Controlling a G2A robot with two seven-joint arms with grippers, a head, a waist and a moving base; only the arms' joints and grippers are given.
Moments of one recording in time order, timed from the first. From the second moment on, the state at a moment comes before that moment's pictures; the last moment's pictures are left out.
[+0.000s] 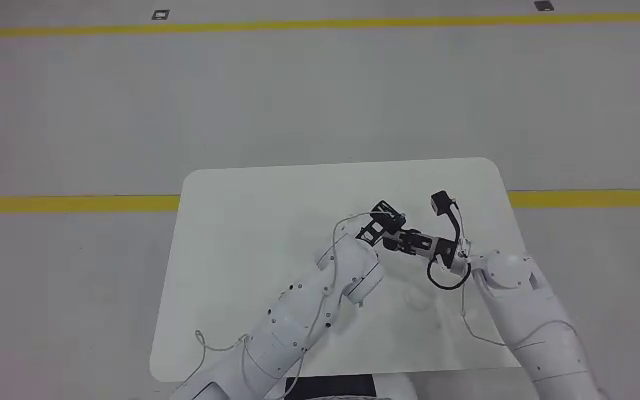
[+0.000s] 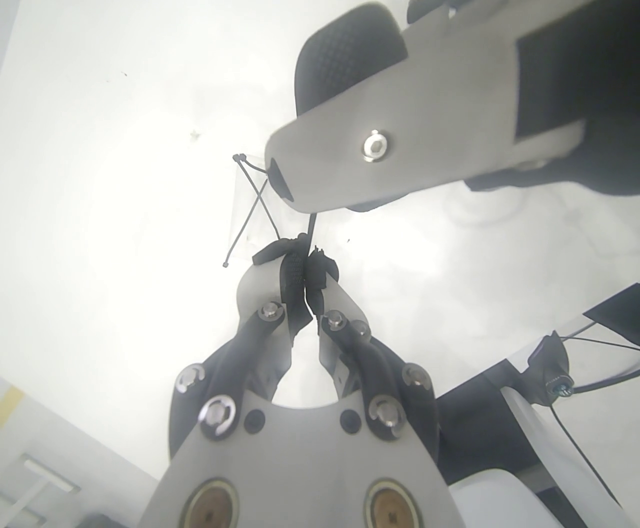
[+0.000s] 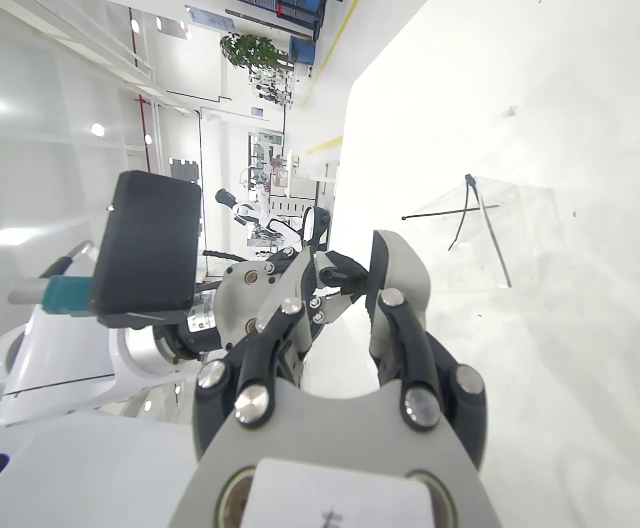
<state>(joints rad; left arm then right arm) 1.17 -1.69 -0.81 -1.56 1.56 -0.01 -1.36 -1.41 -1.09 1.36 -1.43 0.14 -0.29 0.96</state>
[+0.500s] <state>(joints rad) 1.16 -1.69 -0.79 -1.55 1.56 -0.01 -1.37 -1.42 -1.08 1.34 -1.43 0.15 -0.29 0.97</state>
